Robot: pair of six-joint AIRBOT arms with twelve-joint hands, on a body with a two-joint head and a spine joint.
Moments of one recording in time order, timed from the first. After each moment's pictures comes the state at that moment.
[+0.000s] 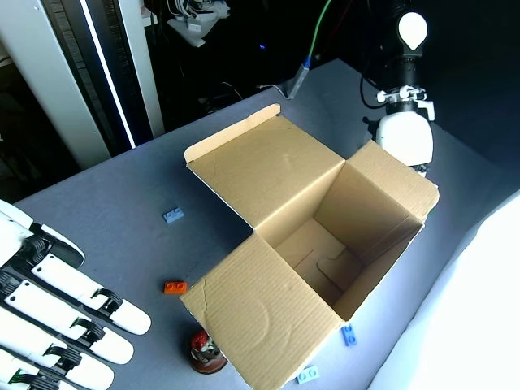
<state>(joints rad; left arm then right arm) 0.34 -1.07 1.55 1.71 -0.31 -0.54 -0.31 -0.48 0.82 0.10 0.32 -1.19</state>
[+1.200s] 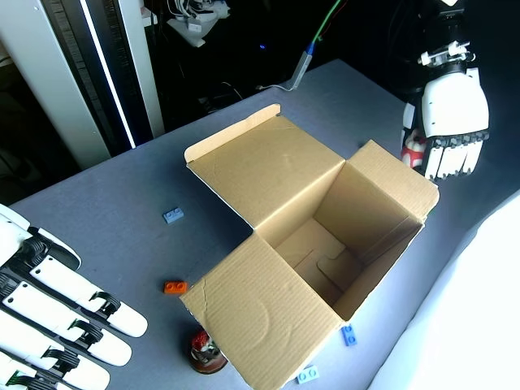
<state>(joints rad) 0.10 -0.98 1.59 1.96 -0.43 -0.66 -0.31 -0.48 0.82 0.10 0.32 -1.19</state>
